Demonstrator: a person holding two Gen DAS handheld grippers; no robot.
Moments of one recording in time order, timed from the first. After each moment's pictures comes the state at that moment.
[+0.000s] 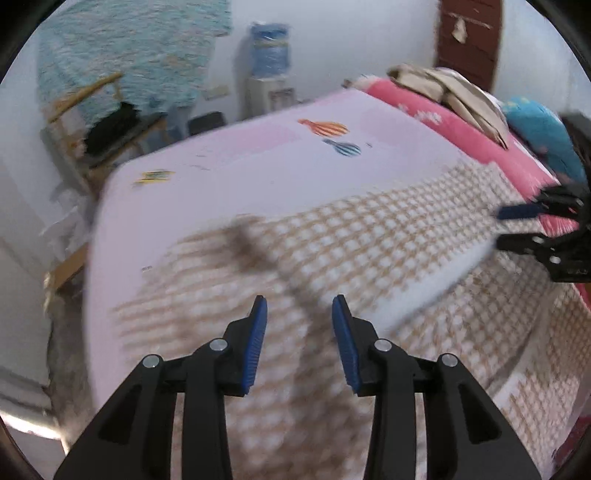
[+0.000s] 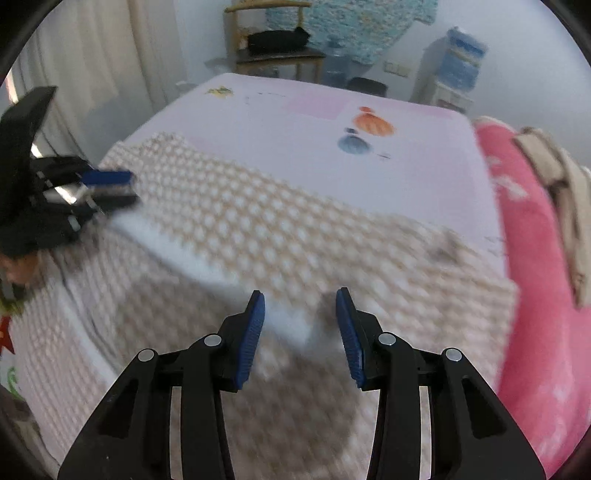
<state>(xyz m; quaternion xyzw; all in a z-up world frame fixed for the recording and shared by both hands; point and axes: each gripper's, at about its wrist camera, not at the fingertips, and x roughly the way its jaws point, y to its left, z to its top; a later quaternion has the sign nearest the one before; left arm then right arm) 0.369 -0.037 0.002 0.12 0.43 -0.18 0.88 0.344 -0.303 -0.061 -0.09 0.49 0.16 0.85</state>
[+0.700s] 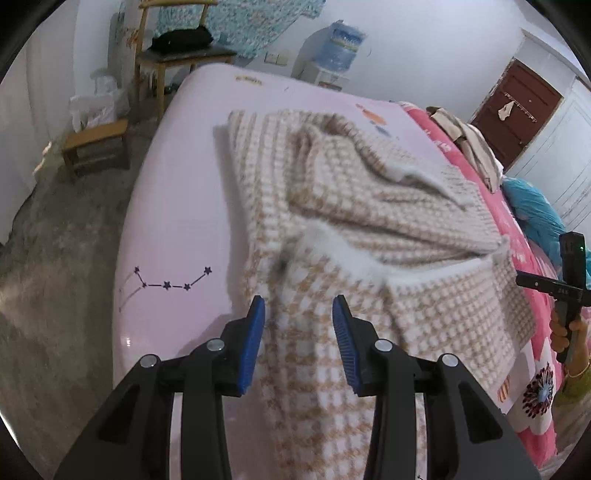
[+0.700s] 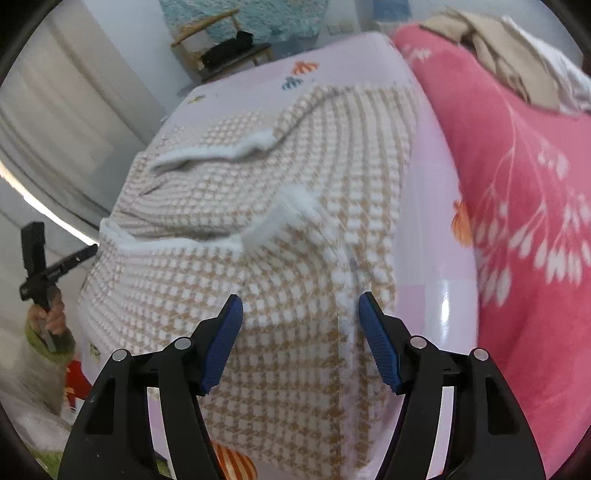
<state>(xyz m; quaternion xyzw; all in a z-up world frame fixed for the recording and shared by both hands) 0.242 0.086 -0.029 -0.08 0.49 -0.16 0.85 0.237 -0.389 -0.079 0.11 0.54 0.17 0.82</state>
